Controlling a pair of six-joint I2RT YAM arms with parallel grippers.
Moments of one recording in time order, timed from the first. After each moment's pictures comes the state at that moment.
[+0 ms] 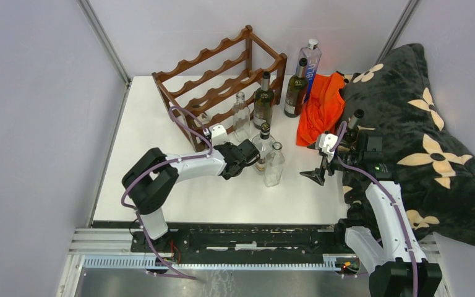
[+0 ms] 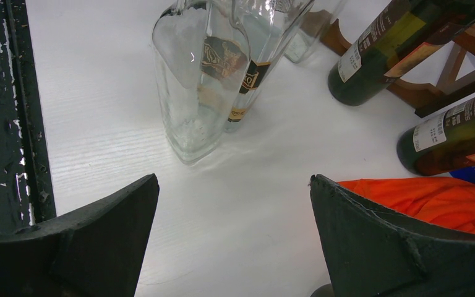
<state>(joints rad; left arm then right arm) -0.89 1.75 1.04 -0.52 -0.97 -1.23 -0.04 0.87 0.73 -0.64 -1.06 -0.94</state>
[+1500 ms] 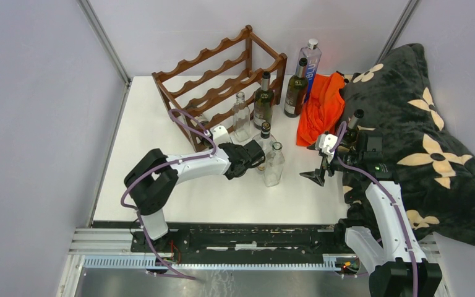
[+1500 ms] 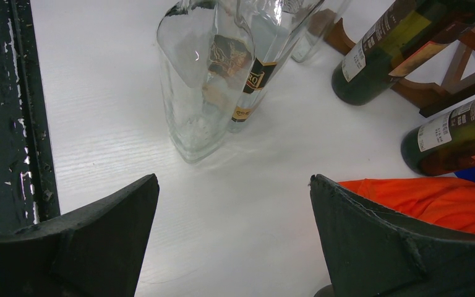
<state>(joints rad) -0.94 1.77 1.15 -0.72 -0.94 -1.43 -0.04 0.87 0.73 -0.65 -1.07 -0.95</state>
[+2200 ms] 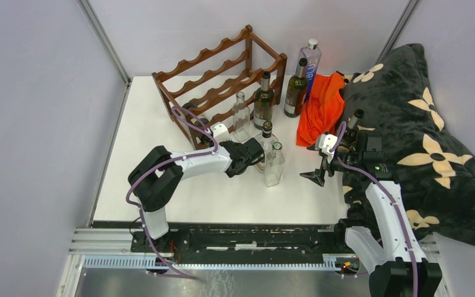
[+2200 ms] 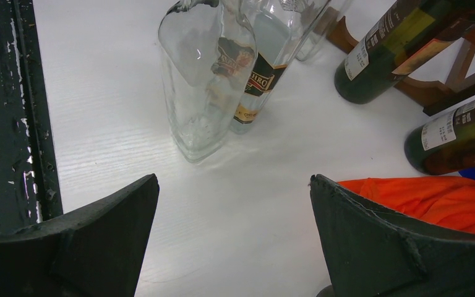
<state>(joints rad) -0.91 1.81 1.17 -0.70 -0.98 -1.40 -0.04 0.87 0.73 -0.66 -1.07 -0.95</state>
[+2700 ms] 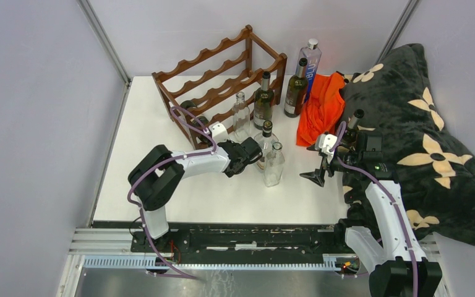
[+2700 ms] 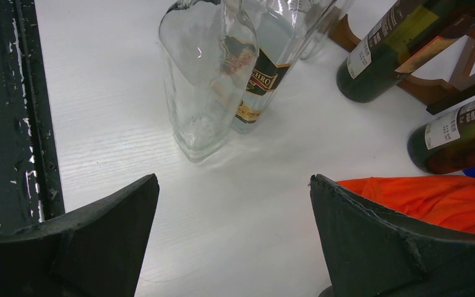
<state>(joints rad) -0.88 1.83 1.13 -0.60 -1.02 -1.35 -0.04 0.88 0.73 -0.66 -1.07 -0.95</state>
